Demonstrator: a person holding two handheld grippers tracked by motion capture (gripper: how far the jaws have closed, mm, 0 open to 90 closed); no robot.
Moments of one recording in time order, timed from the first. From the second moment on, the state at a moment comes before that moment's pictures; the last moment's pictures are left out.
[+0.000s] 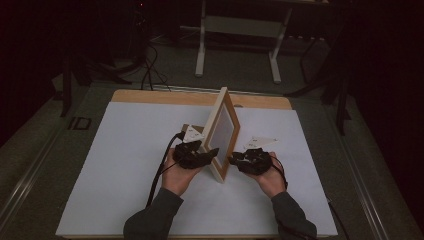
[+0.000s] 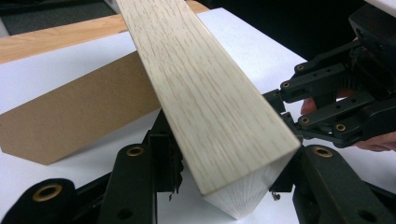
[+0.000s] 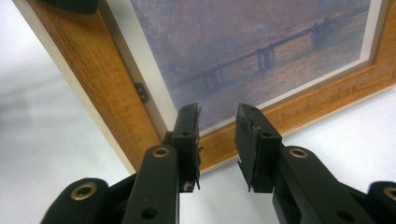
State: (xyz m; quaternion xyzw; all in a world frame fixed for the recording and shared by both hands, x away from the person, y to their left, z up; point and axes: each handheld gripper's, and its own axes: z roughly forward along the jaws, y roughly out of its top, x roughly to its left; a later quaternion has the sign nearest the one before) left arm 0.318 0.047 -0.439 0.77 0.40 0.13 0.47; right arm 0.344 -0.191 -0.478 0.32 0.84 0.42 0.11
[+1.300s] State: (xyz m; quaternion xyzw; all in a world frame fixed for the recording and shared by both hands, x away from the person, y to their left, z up) left arm 0.331 0.076 -0.437 0.77 0.41 0.09 0.48; right arm 0.345 -0.196 -0.476 0.32 0.84 0.42 0.12
